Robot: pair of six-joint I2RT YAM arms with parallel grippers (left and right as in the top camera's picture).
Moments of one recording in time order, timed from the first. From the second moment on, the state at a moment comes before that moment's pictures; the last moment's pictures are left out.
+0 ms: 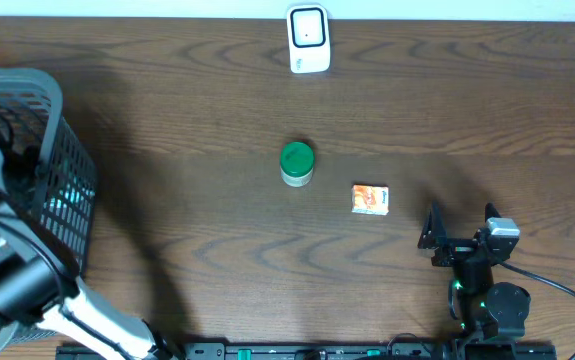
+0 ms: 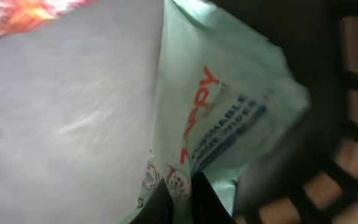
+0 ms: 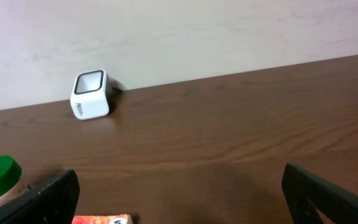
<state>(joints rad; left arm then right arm) 0.67 1.96 1.53 -1.06 0.10 -0.43 -0.01 0.01 0.01 -0.07 -0.03 0.18</state>
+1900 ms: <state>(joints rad) 0.76 1.48 1.62 -1.19 -0.33 -0.66 -0.01 0.01 0.01 -0.07 -0.03 0.18</state>
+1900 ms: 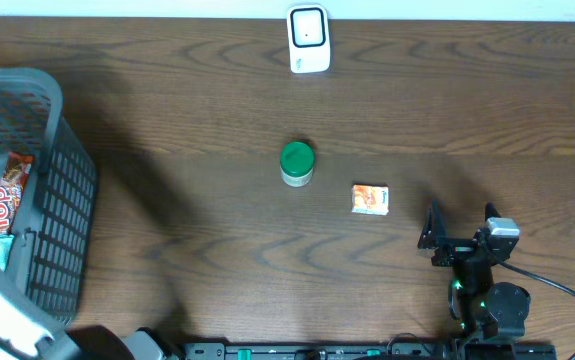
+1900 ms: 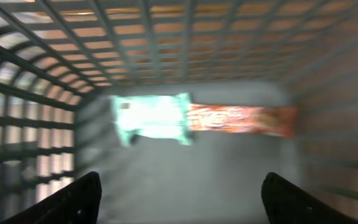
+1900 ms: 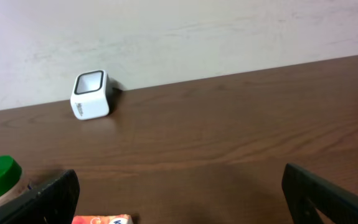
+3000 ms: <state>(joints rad) 0.68 2.09 1.58 -1.13 -0.70 -0.29 -0.01 0.01 0.01 -0.07 -0.03 0.18</state>
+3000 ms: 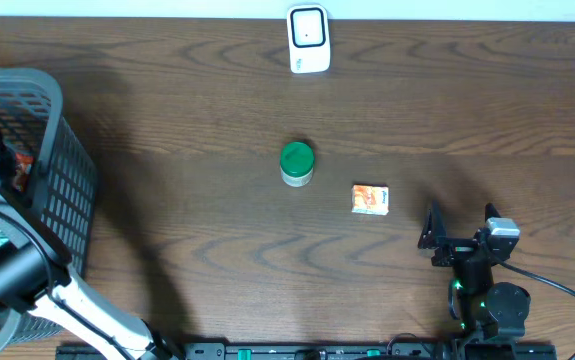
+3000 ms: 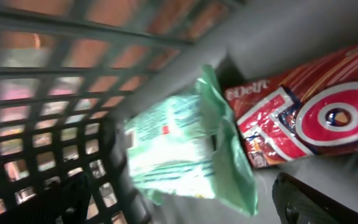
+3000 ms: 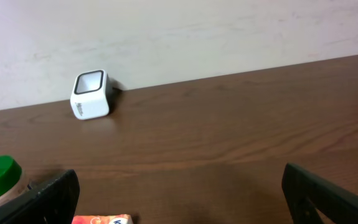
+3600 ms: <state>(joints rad) 0.71 2.15 1.52 -1.15 -0.82 -0.33 -0.01 0.01 0.01 -0.07 -0.03 0.18</state>
